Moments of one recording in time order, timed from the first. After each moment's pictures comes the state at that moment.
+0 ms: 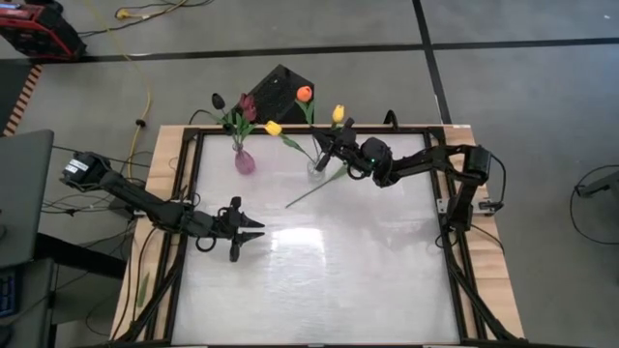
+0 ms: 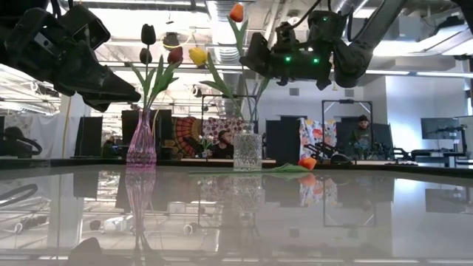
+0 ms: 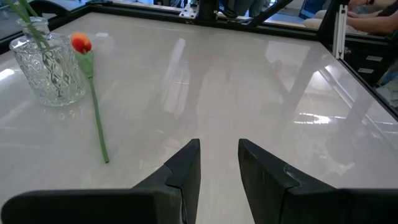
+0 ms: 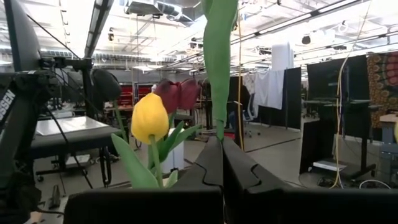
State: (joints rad) left arm -0.37 0.98 0.16 0.54 -0.41 -0.25; right arm -0.35 1.81 0.85 1.29 0.18 0.00
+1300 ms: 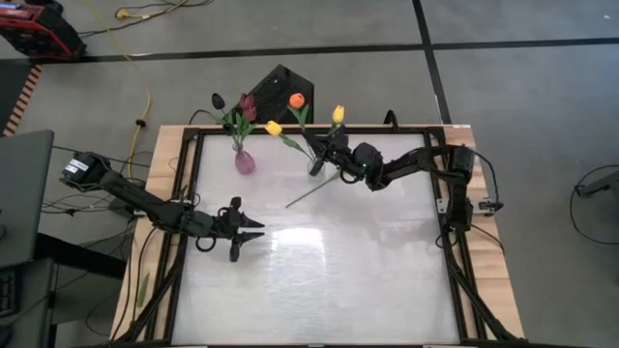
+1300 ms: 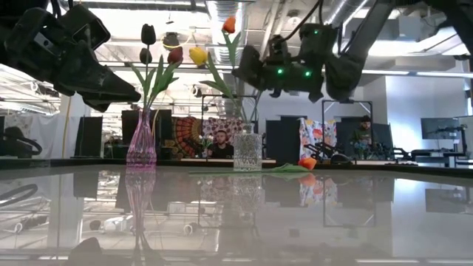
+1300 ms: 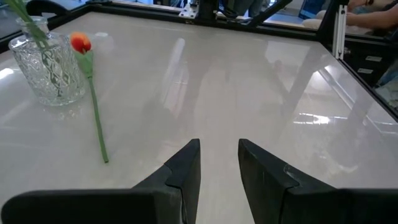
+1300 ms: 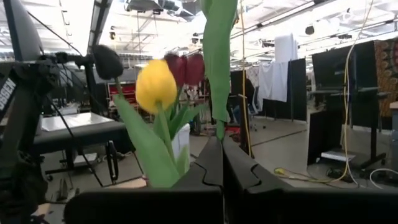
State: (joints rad) left arm -0.37 0.98 0.16 0.54 -0.41 -0.25; right arm -0.33 1.92 0.88 1.36 0.19 0.04
